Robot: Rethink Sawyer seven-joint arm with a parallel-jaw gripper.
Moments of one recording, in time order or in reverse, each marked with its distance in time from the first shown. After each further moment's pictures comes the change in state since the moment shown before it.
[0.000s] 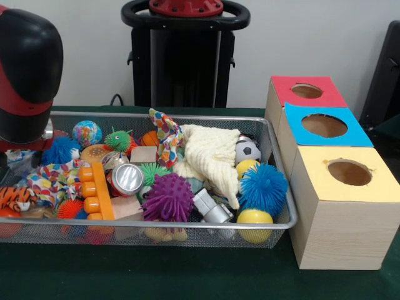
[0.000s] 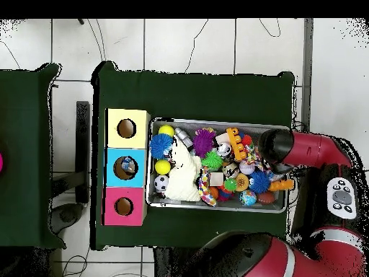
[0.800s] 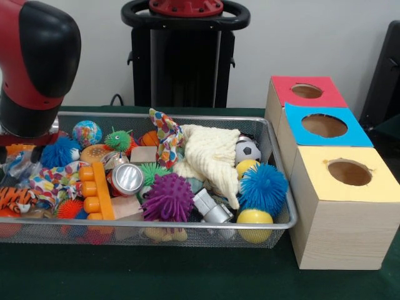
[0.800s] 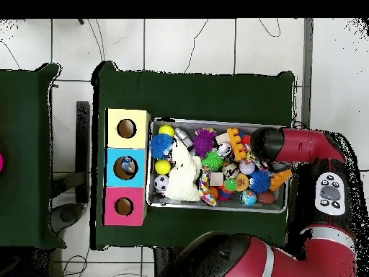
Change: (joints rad) arm 0.062 -0.020 -0.036 0.000 -0.043 0.000 0.000
